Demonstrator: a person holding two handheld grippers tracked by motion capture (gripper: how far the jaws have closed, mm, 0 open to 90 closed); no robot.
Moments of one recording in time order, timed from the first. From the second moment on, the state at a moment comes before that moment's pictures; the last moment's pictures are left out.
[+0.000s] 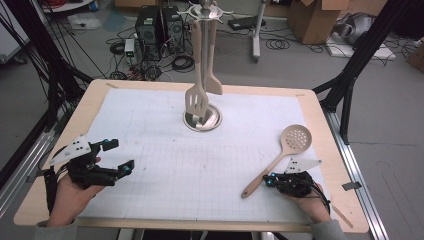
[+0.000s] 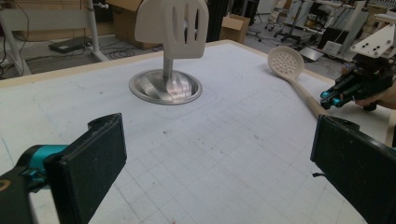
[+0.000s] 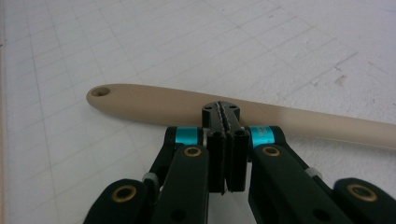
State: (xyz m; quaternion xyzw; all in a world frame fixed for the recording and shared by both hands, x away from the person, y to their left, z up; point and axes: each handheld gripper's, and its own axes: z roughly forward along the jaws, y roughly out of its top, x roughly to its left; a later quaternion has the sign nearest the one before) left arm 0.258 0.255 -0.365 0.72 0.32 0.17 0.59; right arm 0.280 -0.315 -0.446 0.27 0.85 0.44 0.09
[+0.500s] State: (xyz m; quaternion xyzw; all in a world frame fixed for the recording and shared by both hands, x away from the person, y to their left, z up) left arm 0.257 0.256 -0.364 0.72 0.33 0.17 0.59; right arm 0.314 -0.266 -0.443 0.29 0.85 0.42 0.13
